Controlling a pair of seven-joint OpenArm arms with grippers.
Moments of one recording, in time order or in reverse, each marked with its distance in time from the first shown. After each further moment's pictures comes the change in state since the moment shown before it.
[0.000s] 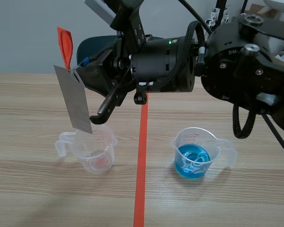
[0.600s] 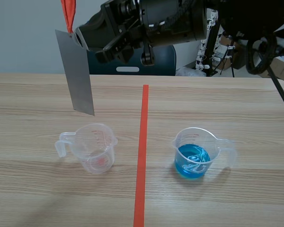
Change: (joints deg) left arm 0.0 0.0 0.0 0.0 0.0 0.0 0.0; right arm 11.6 1.9 0.0 0.0 17.6 1.5 -10.4
